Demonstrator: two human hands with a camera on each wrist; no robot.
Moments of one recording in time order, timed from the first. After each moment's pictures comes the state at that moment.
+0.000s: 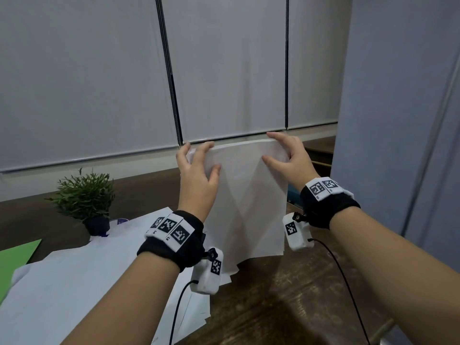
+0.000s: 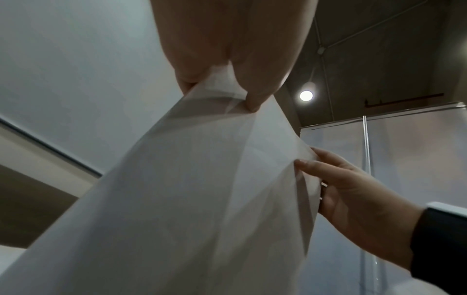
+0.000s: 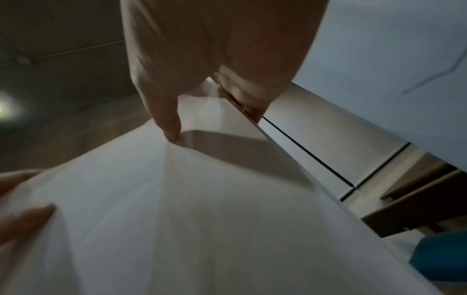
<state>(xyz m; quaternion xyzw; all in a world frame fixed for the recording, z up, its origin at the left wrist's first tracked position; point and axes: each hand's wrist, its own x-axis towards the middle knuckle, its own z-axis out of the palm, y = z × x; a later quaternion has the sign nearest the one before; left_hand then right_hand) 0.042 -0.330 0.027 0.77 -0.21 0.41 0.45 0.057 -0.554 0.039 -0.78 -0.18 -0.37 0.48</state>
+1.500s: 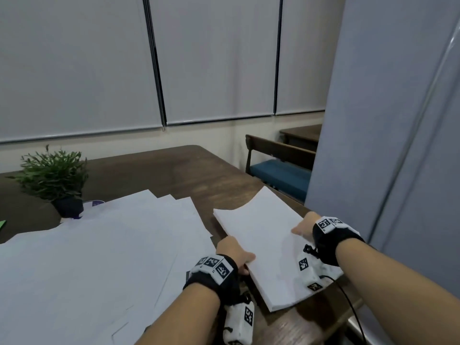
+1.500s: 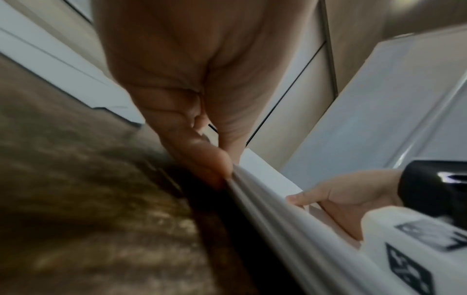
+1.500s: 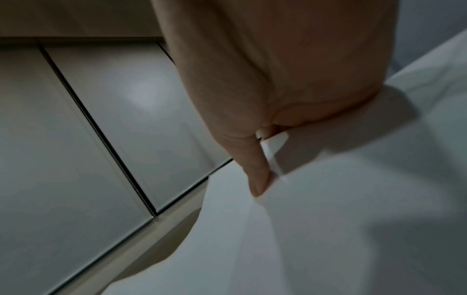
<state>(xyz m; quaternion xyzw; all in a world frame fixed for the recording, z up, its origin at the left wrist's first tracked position) 0.039 -0.416 -0.143 0.90 -0.01 -0.16 0.41 0.052 -0.640 -0.105 -0.94 0.27 0.07 0.21</state>
